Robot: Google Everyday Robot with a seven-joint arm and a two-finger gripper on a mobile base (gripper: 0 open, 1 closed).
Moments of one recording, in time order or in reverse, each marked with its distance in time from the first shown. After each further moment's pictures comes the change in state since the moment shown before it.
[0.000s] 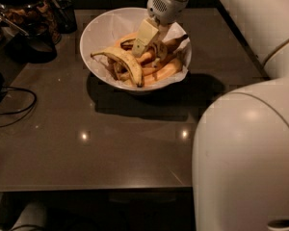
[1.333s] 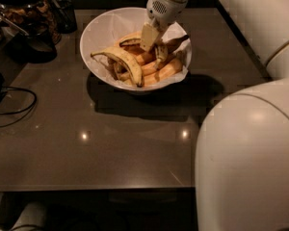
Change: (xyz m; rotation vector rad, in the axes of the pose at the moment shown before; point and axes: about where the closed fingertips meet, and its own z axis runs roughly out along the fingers) arm 0.001 -0.001 0.001 0.020 0.000 -0.034
